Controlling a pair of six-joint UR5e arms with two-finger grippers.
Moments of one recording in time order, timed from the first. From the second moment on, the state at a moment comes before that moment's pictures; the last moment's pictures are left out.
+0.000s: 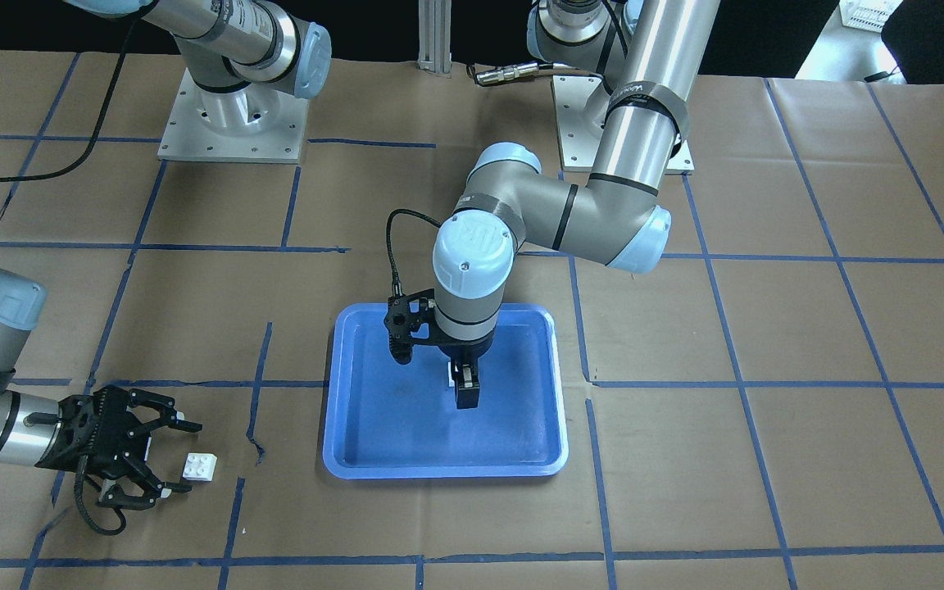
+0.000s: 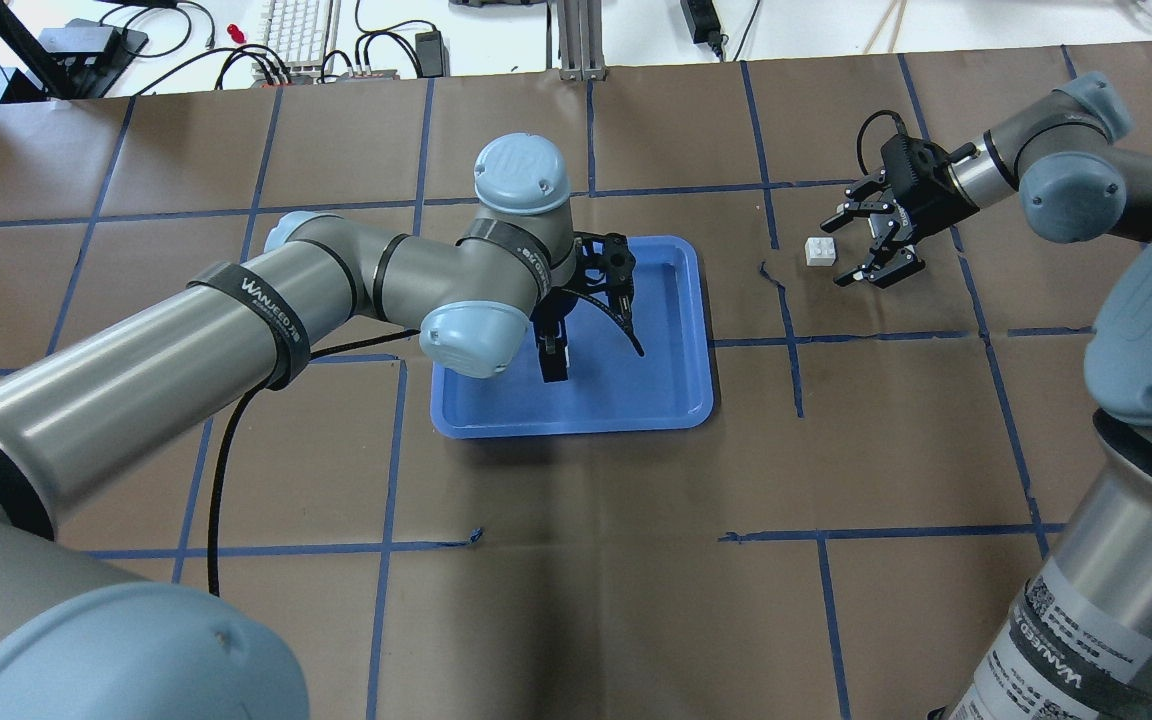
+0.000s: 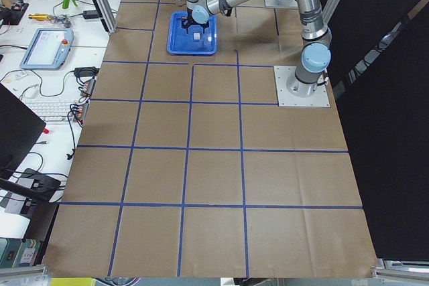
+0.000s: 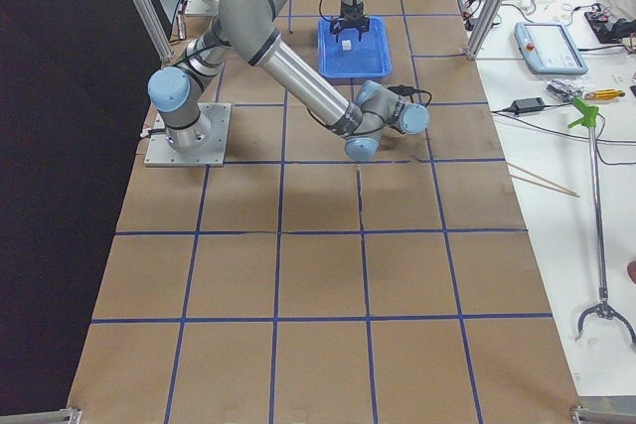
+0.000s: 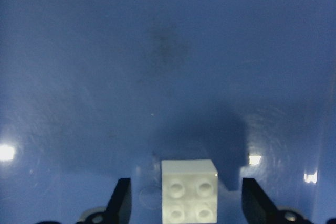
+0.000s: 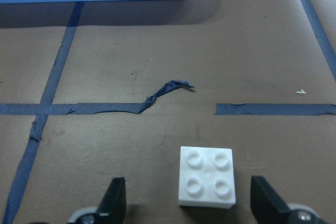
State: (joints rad) left arm -1.90 -2.06 -1.68 -0.97 1.57 1.15; right arm 1.21 -0.88 1.56 -1.91 -0.92 -2.07
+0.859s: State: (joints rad) left arm -1.79 -1.76 -1.49 -1.58 1.57 0.99; right arm 1.21 -0.91 1.56 -1.93 -0.92 -2.07
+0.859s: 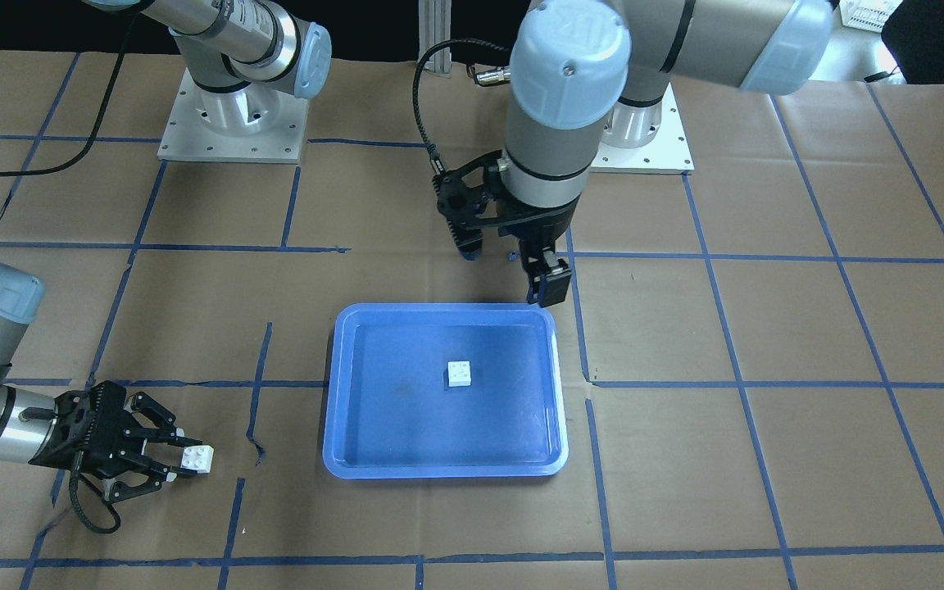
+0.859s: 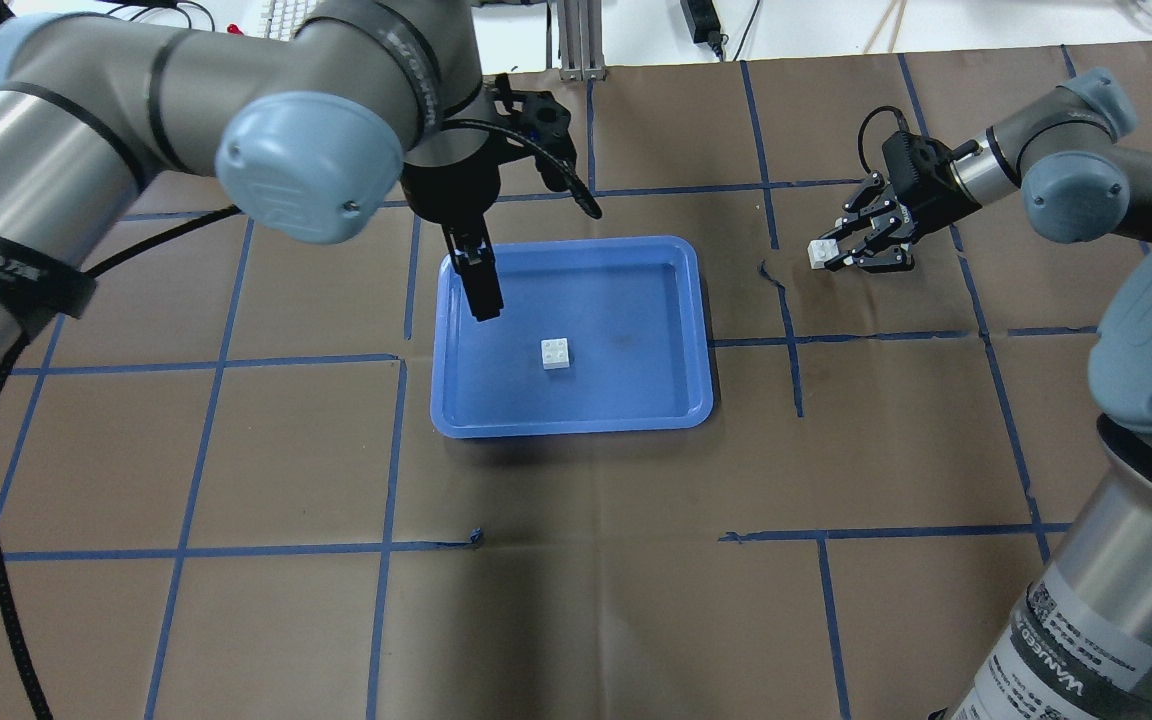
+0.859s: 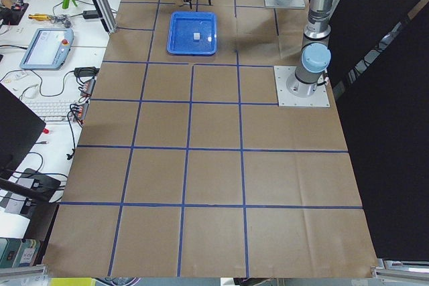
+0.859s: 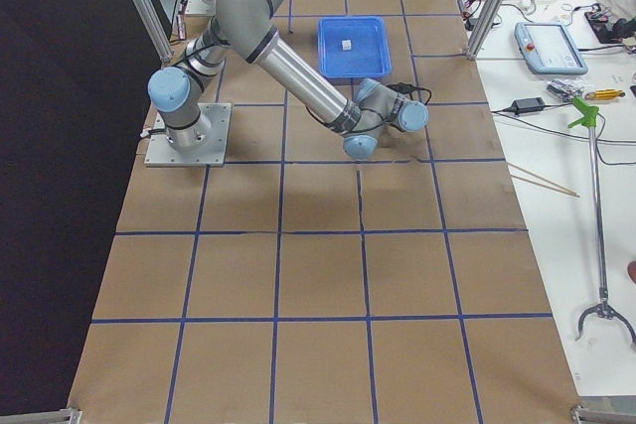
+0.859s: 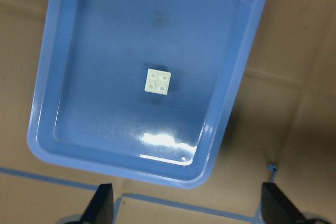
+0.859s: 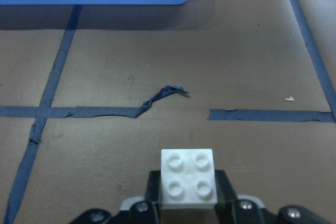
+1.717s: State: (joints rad) left arm -1.63 -1.64 -1.51 -1.55 1.58 0.17; right arm 1.34 -1.08 1.65 -1.97 -0.89 -1.94
